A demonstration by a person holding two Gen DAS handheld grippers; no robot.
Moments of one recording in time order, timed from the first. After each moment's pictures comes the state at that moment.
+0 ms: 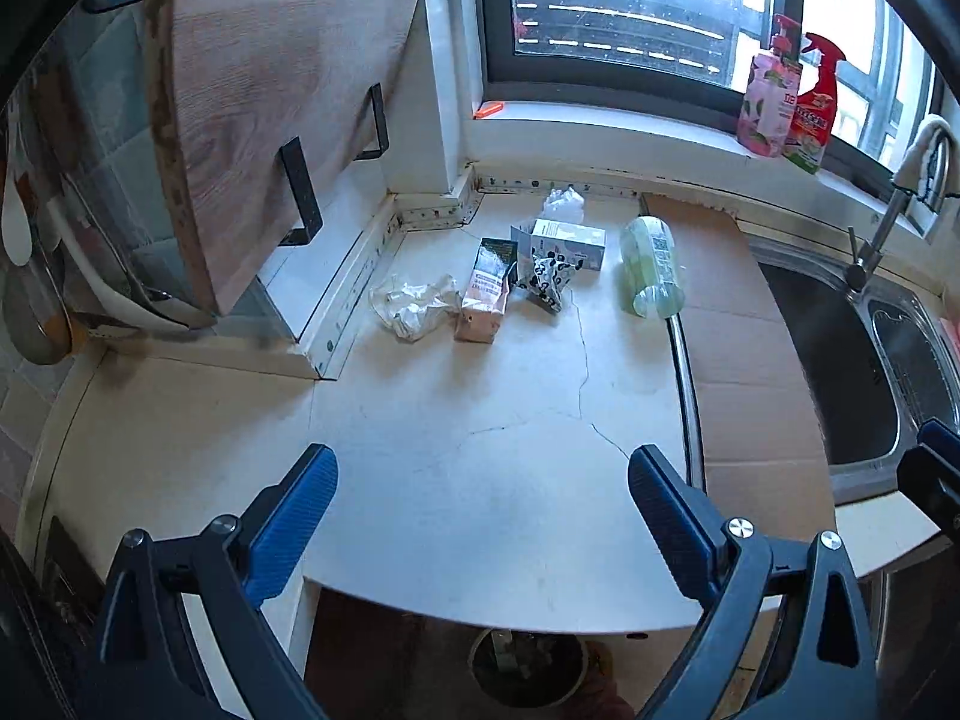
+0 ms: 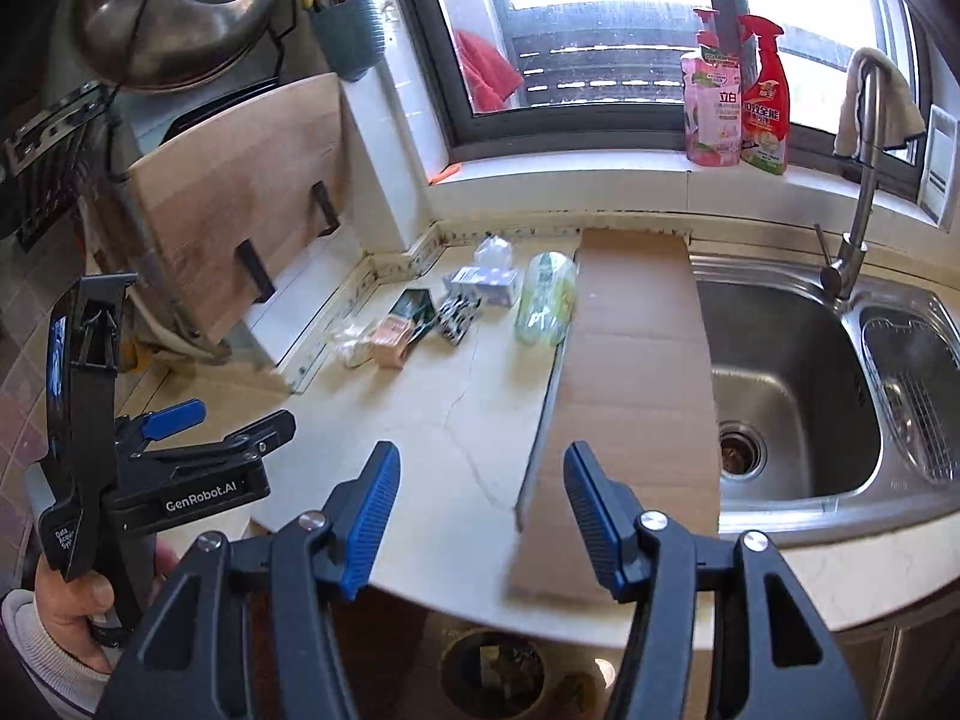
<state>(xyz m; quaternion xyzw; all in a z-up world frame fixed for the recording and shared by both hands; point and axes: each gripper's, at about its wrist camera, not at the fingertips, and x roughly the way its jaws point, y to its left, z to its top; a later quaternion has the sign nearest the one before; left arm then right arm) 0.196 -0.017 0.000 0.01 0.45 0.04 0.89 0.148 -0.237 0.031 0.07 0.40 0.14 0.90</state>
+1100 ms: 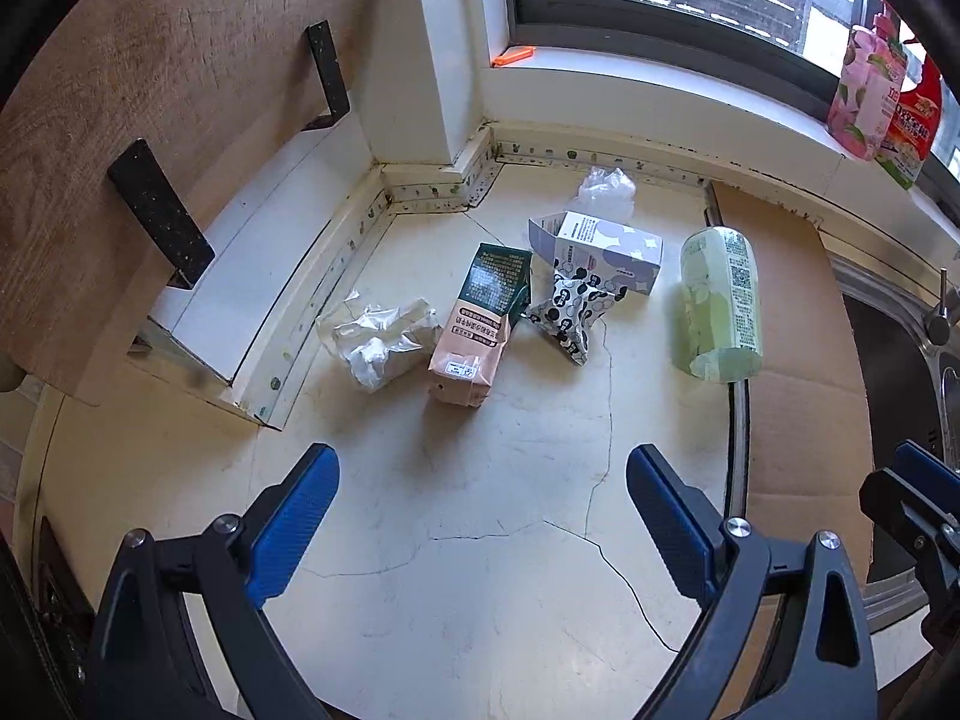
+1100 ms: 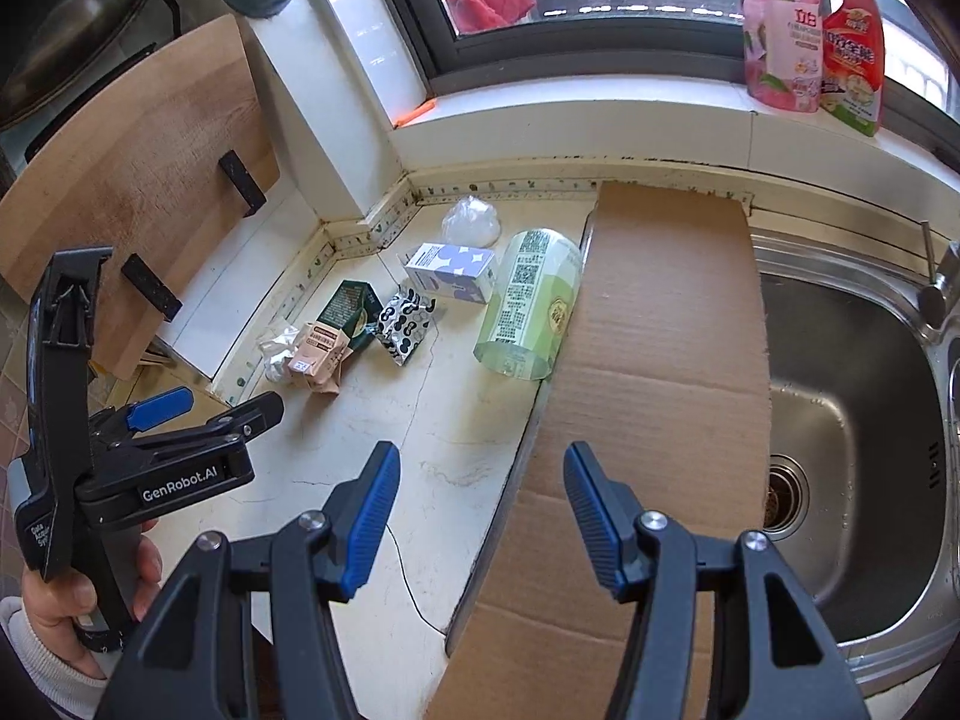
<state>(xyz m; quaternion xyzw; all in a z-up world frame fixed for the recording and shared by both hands) 0.322 -0.034 -0.051 -0.01 0.51 0.10 0.85 0.301 -0.247 -0.036 0.07 0.48 0.19 0.85</state>
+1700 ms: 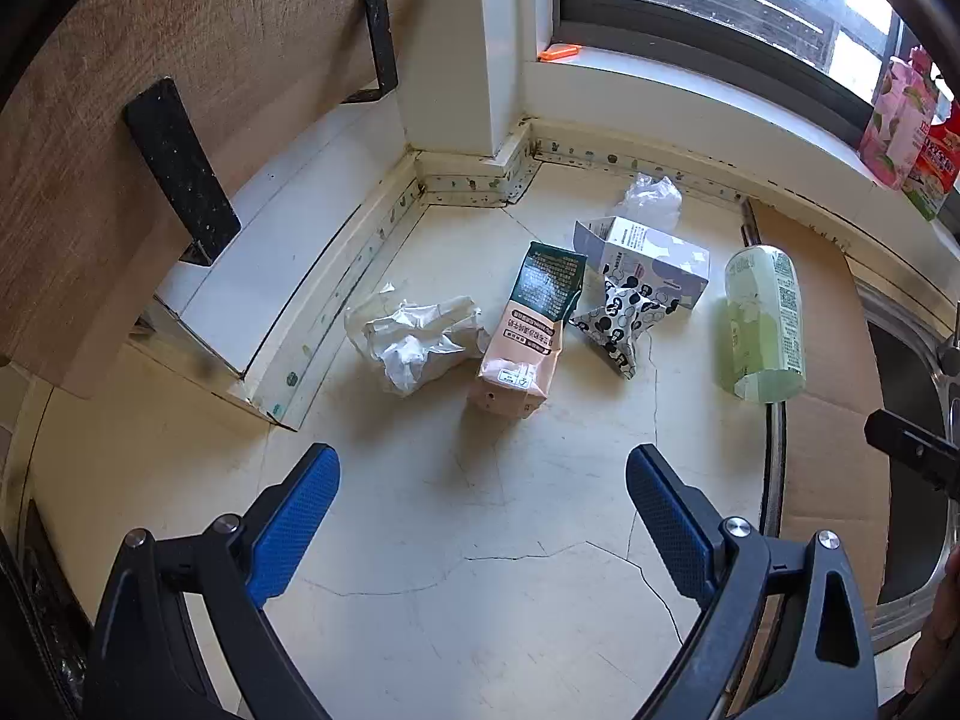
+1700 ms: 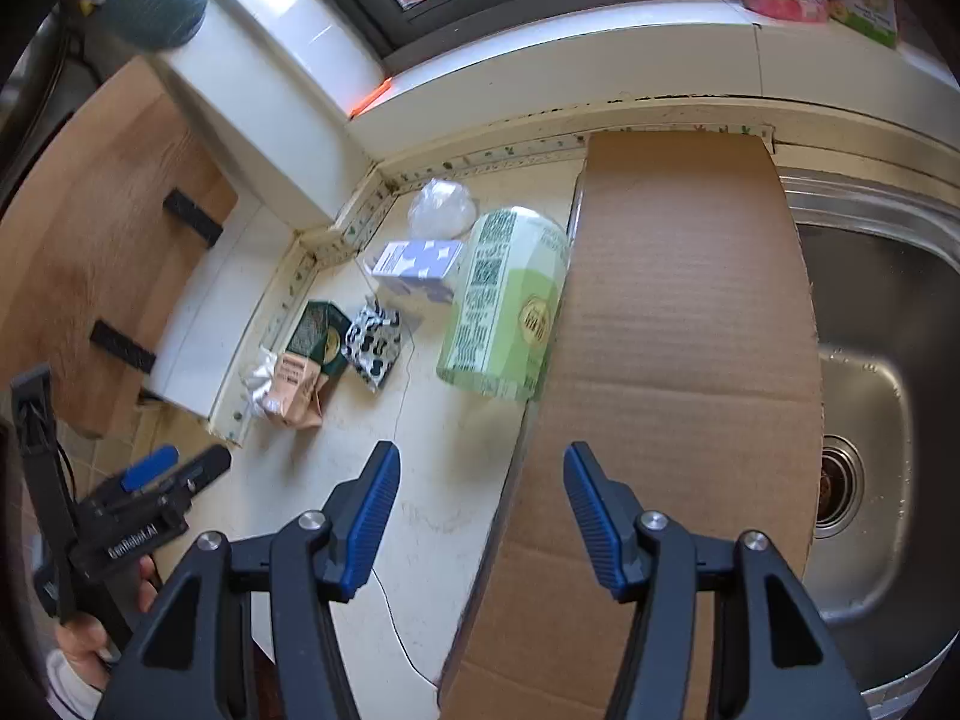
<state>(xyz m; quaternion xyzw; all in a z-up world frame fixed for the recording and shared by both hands) 0.327 -0.001 -0.066 -0.03 0.50 0.12 0.85 0.363 -0.273 -0.077 0.16 0.52 0.21 0.81</state>
